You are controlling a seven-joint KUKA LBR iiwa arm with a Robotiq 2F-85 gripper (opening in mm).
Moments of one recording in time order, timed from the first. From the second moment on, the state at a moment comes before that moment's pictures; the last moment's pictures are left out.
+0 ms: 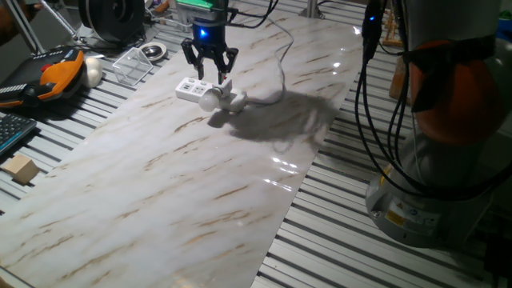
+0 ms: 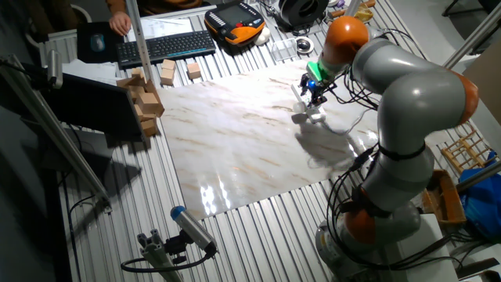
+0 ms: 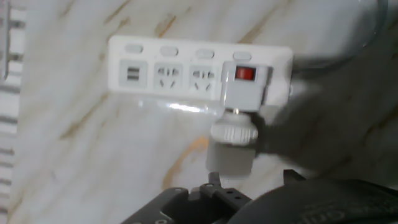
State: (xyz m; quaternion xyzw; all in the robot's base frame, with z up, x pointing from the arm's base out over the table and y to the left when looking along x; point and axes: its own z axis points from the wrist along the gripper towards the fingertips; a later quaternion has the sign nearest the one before) arm 0.546 -0.037 0.172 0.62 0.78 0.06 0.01
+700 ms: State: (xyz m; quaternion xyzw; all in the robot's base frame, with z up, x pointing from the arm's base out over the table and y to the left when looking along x) arm 0.543 -0.014 0.173 0.52 0.85 0.05 0.00
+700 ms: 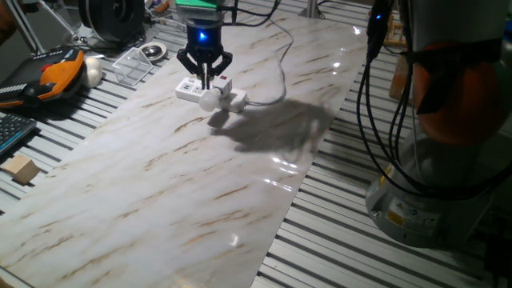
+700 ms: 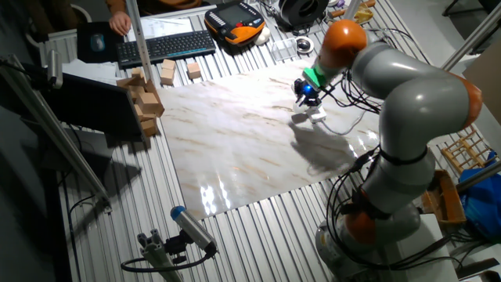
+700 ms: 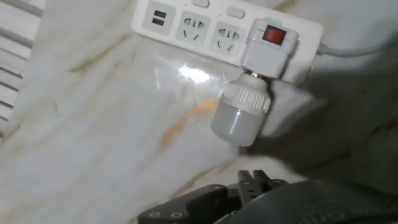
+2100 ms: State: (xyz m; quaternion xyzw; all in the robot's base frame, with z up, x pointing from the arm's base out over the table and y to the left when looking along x) arm 0.552 -0.013 0.170 0.30 0.95 0.03 -0.01
